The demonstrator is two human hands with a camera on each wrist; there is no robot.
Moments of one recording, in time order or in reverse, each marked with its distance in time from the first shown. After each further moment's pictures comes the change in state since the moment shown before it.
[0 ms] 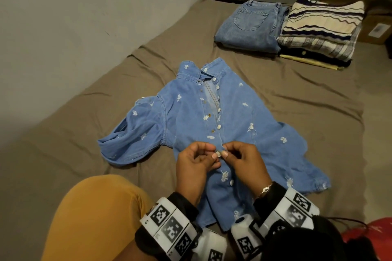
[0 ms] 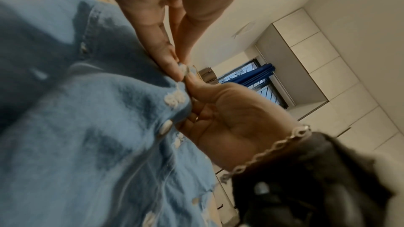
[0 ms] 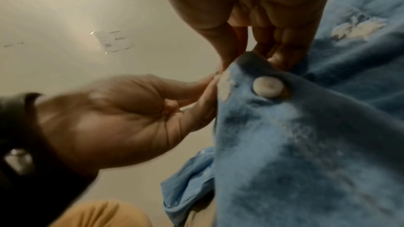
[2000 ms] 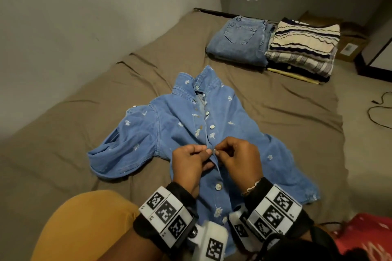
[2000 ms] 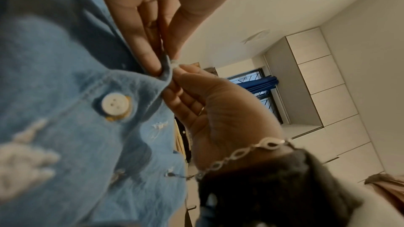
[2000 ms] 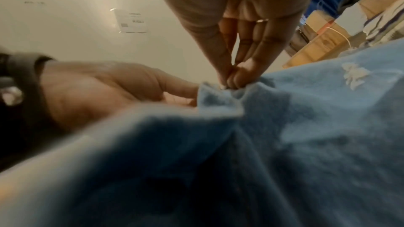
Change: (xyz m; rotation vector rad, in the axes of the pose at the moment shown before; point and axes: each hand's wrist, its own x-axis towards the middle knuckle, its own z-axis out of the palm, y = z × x) left_hand 0.031 0.018 0.004 -0.090 0.023 -0.182; right_hand 0.017 -0.027 0.003 -0.408 0.173 -0.195
